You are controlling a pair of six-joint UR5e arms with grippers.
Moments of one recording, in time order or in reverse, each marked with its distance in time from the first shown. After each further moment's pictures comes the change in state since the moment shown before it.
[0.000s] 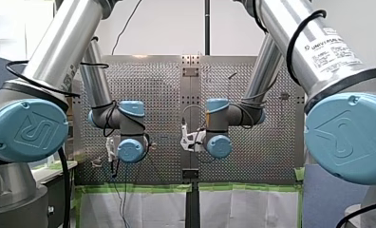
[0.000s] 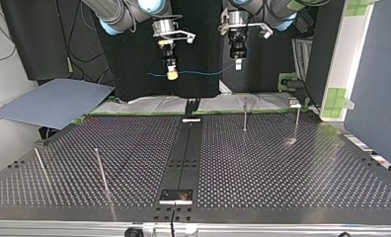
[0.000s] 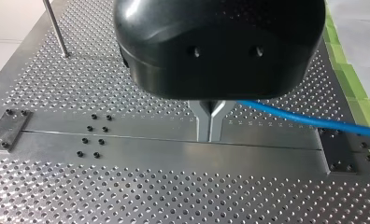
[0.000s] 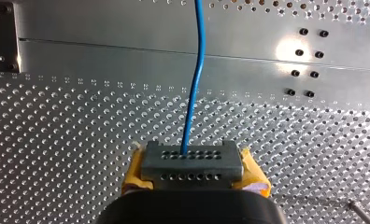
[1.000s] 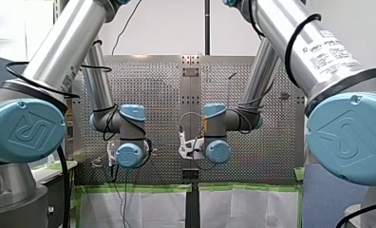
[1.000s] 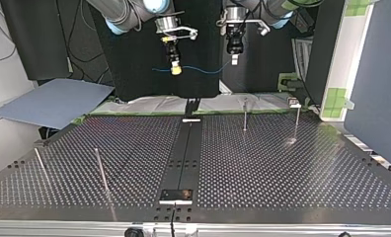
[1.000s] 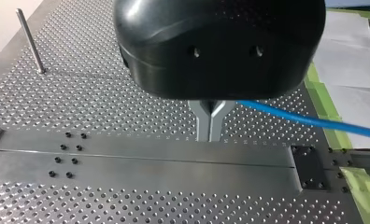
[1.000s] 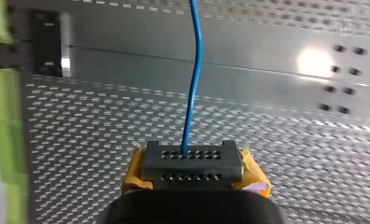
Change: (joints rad) left arm -0.034 -0.041 -0.009 0.002 0.010 0.010; right arm 0.023 0.058 -0.004 0.046 0.009 -0.004
